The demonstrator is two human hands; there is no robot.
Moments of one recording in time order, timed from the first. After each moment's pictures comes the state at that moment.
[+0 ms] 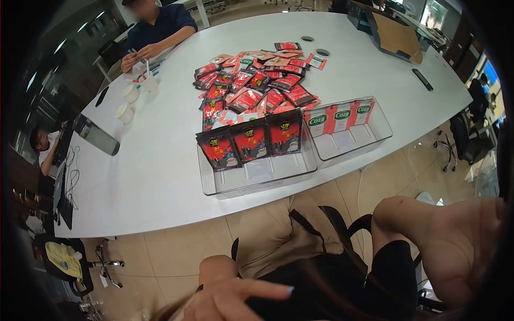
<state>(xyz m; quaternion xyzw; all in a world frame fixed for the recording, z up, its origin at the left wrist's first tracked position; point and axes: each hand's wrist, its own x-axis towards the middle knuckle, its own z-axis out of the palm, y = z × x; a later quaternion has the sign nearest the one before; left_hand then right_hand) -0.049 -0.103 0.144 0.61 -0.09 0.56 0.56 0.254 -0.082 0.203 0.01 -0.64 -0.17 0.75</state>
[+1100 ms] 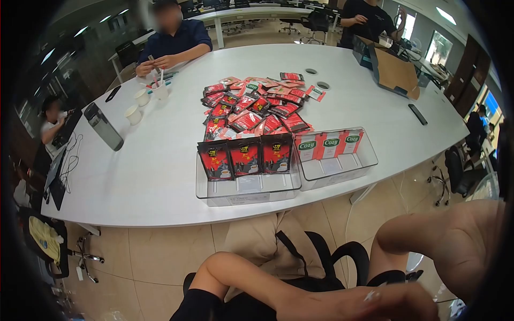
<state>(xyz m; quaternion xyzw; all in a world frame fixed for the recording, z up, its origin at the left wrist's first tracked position) 0.102 -0.122 0.149 0.31 -0.35 0.25 0.85 0.278 -0.090 0.230 0.09 -0.64 -0.21 0.73</state>
